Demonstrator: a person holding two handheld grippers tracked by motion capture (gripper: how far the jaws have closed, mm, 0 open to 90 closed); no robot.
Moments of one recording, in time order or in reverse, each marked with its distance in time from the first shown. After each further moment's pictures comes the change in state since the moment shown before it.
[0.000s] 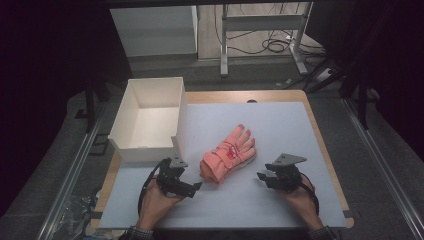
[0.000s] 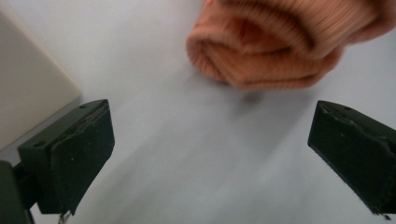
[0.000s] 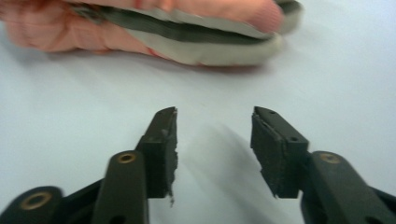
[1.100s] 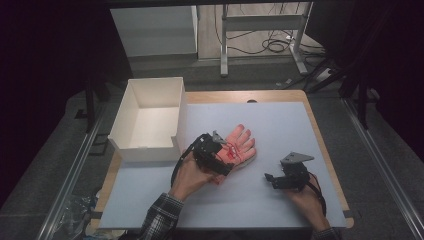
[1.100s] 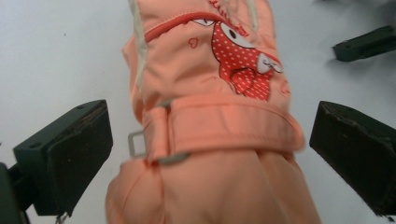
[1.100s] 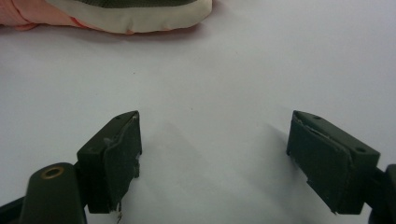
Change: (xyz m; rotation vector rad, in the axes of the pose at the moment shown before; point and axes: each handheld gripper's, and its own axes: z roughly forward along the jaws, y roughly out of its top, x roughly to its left) left arm -0.034 0.104 0.063 0.077 -0.007 0.139; right arm -0.021 -0.013 -0.002 0.041 -0.084 0.051
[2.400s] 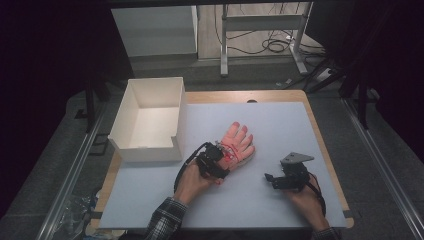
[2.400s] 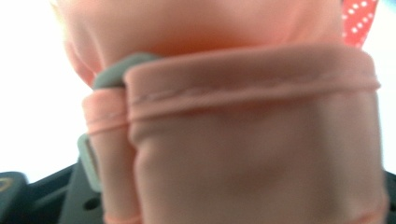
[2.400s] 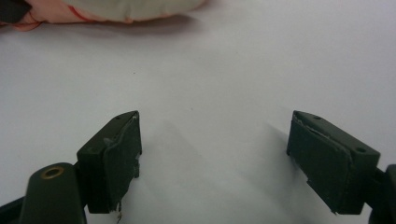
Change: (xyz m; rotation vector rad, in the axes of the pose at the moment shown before) left arm 0.005 -0.023 0.028 0.132 -0.065 -0.067; right arm 0.000 0.000 0.000 -0.001 0.000 0.001
